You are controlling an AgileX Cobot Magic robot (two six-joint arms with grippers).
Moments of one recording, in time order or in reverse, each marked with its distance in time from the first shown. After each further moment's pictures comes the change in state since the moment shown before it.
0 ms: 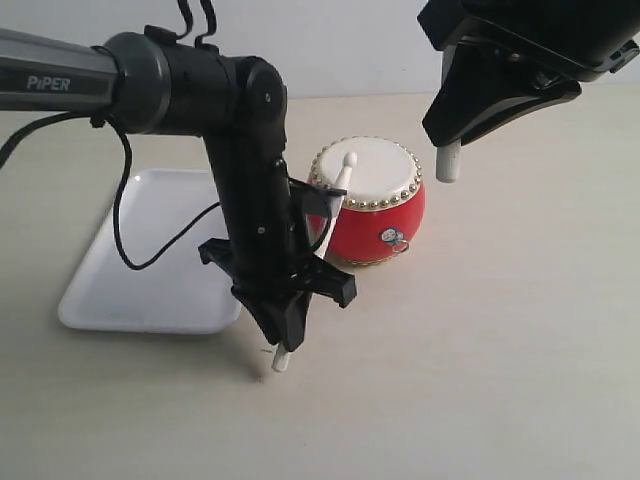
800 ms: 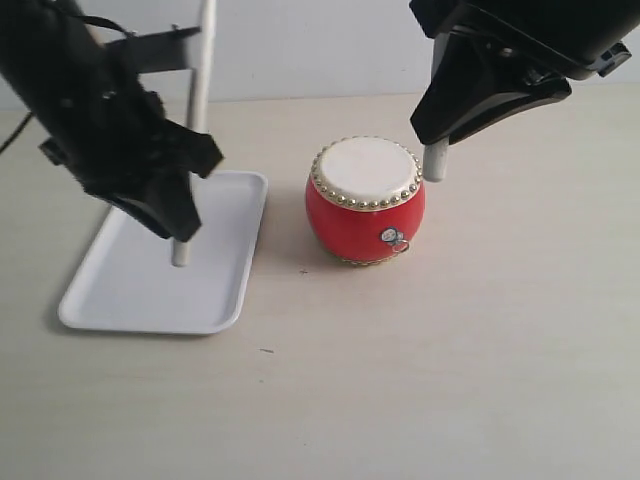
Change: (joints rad) left arm 0.225 -0.508 0.208 -0.008 -0.002 0.065; right arm 0.000 0.000 0.000 0.055 0.000 0.000
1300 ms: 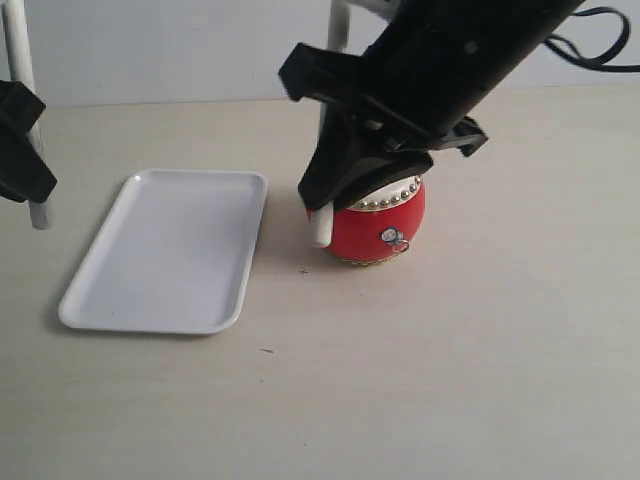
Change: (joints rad) left arm 0.279 -0.244 0.127 0.026 0.002 0.080; right arm 0.123 0.199 0.000 0.183 -0.060 -0.005
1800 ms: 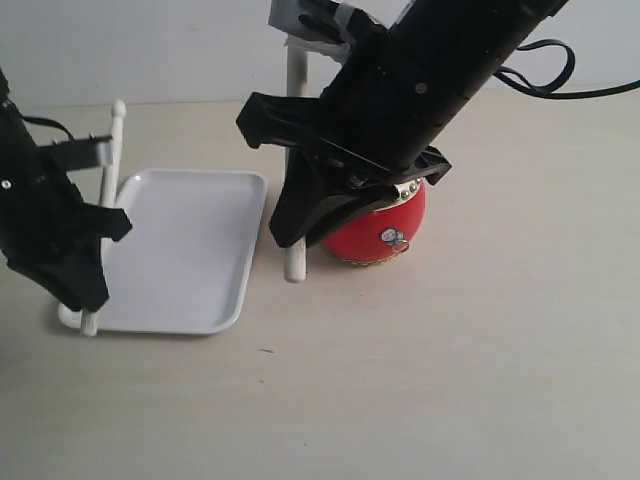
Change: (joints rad) left arm 0.004 0.456 0.000 0.011 0.000 0.031; right arm 0.063 0.048 0.000 0.002 -0.007 -0.002
